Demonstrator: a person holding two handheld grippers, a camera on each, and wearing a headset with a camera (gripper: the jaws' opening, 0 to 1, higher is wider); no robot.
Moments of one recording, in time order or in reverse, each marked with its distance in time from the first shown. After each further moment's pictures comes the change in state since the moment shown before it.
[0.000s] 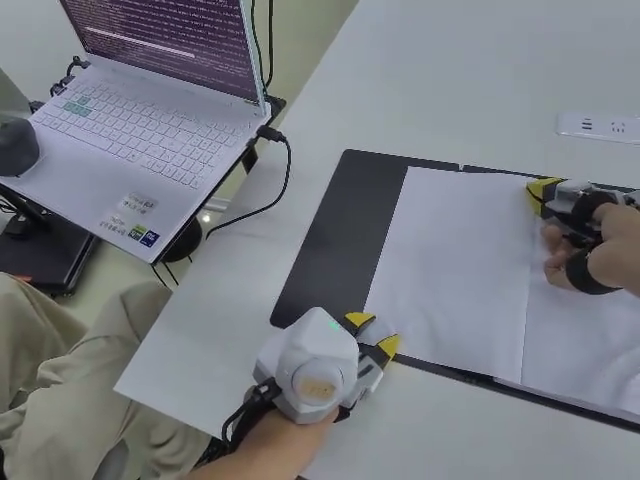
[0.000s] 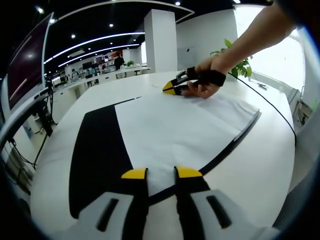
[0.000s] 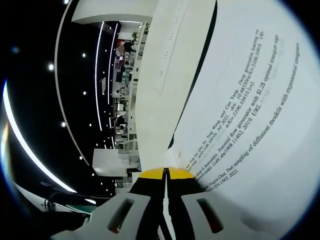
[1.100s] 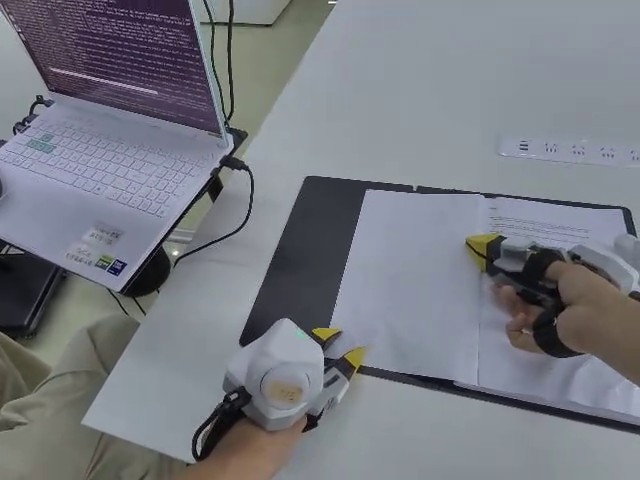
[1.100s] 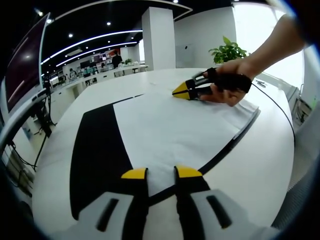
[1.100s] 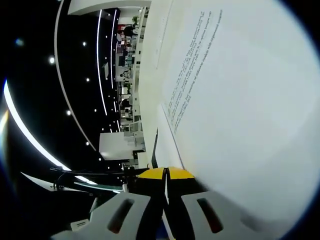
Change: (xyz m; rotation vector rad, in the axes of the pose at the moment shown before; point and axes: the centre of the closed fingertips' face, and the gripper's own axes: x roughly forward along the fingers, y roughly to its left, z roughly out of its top) left arm -0.001 -0.002 0.001 0.015 0.025 -0.012; right arm -0.051 -0.014 -0.050 0.025 0.162 0.046
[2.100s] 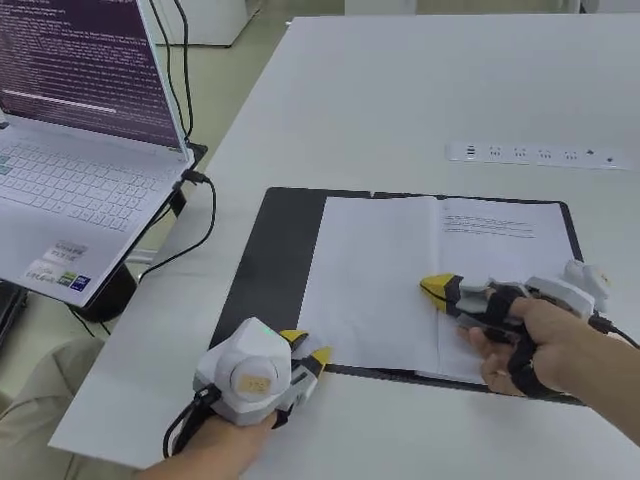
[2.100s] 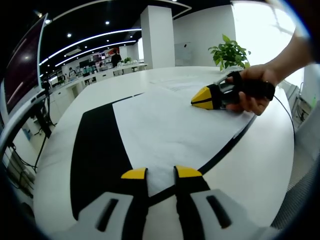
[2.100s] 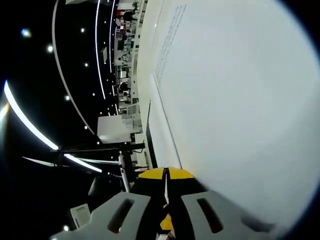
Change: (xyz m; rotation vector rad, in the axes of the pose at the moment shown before) left arm 0.001 0.001 0.000 0.008 0.017 -0.002; right arm -0.050 -0.020 -0.060 -0.031 0.150 -0.019
